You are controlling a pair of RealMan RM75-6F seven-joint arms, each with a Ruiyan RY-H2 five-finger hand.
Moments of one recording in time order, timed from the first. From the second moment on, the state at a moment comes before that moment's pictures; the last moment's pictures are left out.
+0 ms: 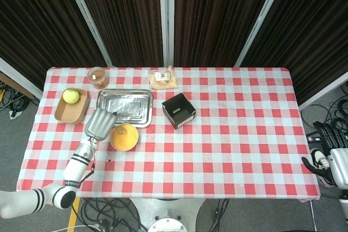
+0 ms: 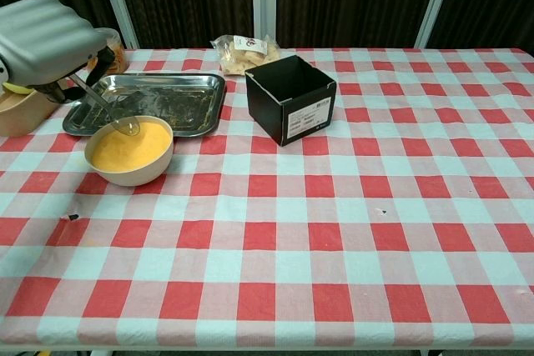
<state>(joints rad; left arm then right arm) -0.72 -1.53 -0.03 -1.45 1.14 1.22 0.97 0.08 -1.03 0.06 -1.50 -1.57 1.53 0.35</state>
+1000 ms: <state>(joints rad) -0.69 -1.64 -0.03 -1.39 1.17 1.18 1.08 0.08 -1.04 0.06 -1.50 -1.56 1.52 0.35</state>
